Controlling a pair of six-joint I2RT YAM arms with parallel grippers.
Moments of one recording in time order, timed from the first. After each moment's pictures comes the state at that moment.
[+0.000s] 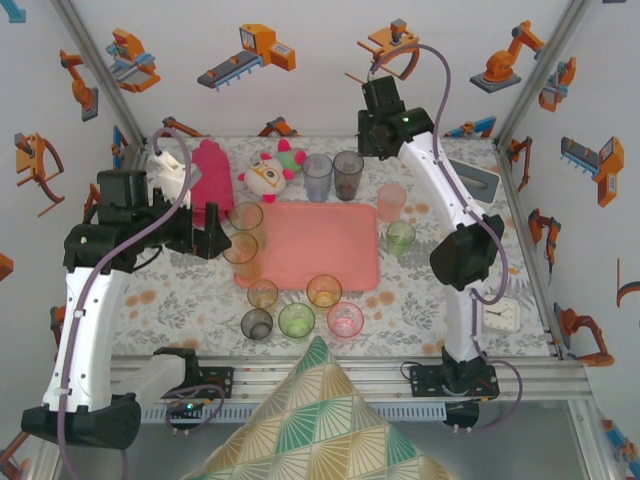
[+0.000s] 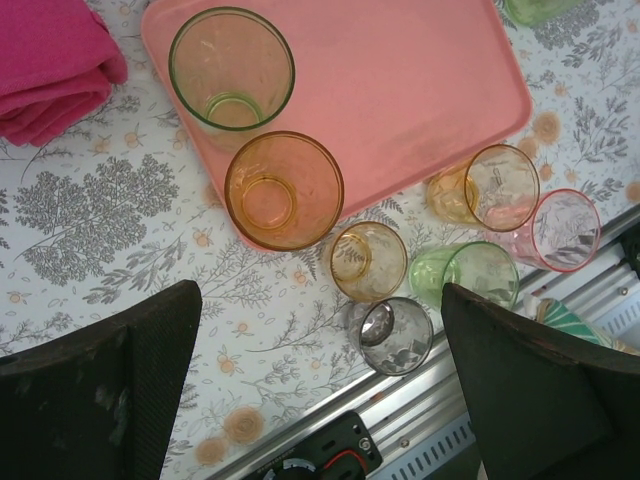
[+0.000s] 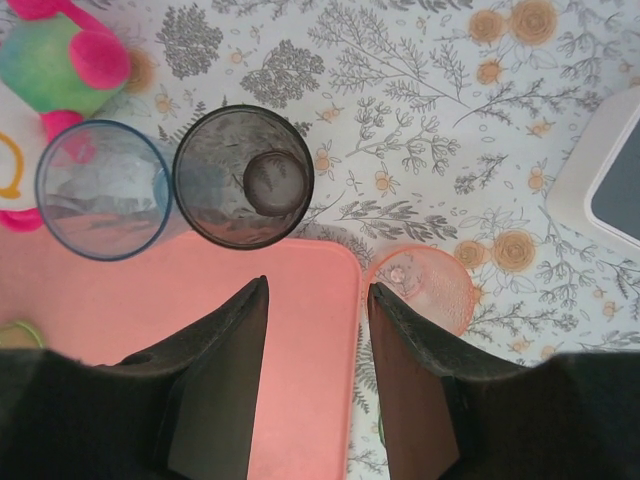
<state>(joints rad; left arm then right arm) -0.13 1.03 1.34 -1.08 0.43 0.13 0.43 2.11 2.29 -0.99 0.21 0.27</state>
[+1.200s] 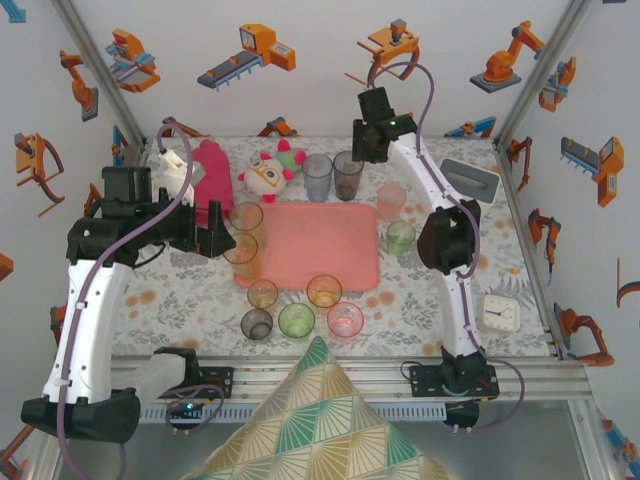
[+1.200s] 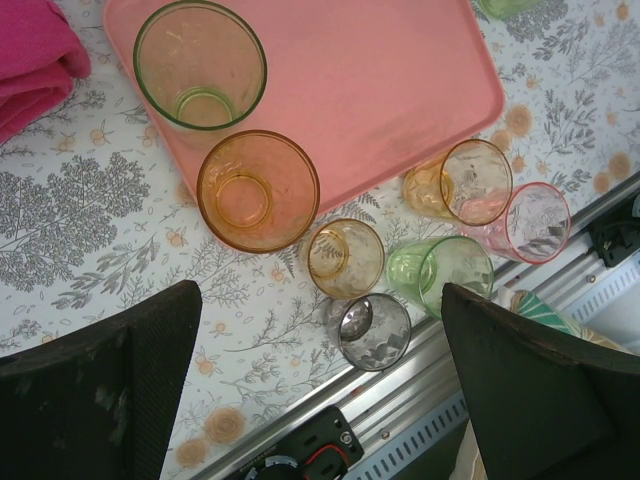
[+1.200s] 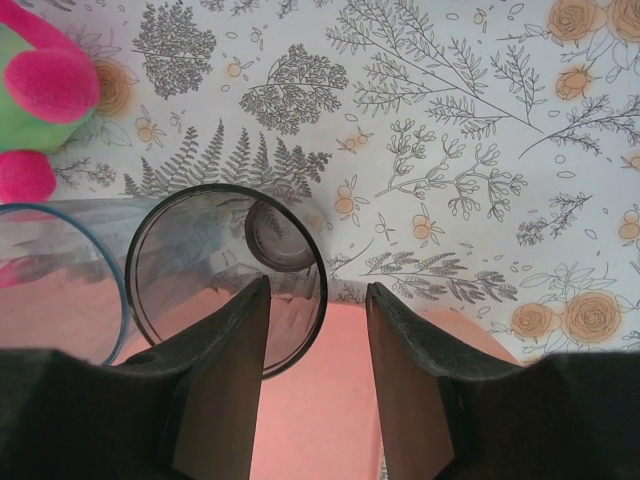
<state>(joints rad) -0.14 1.06 1.36 -1.10 0.47 0.11 0.38 2.32 2.36 -0.90 0.11 0.30</state>
